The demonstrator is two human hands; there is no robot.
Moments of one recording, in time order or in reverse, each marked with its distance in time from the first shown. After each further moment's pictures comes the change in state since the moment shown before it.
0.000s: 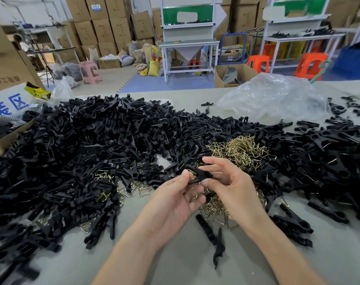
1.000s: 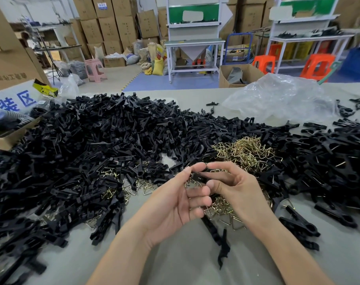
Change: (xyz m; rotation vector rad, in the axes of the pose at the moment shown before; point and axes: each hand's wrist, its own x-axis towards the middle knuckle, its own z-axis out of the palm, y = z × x) left_hand -0.008 0.015 -0.005 0.121 -0.122 -0.135; right_hand -0.005 -0.015 -0.002 0.263 -0.093 0.130
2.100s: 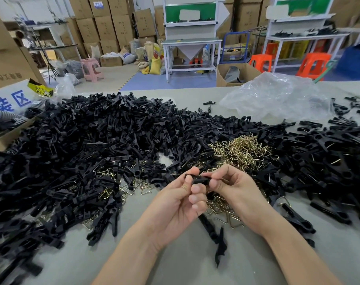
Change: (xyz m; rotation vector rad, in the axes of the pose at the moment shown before) left_hand 0.007 -0.016 0.005 -0.390 0.004 0.041; right_hand 0.005 0.007 -0.006 0.082 -0.025 0.074
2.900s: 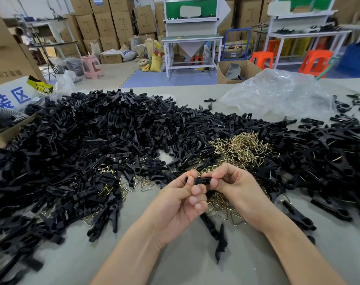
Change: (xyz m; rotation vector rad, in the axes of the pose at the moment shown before) left_hand 0.003 -0.005 -0.004 0.072 0.002 0.025; right_hand 0.000 0.004 -0.005 -0.052 -0.044 -0.036
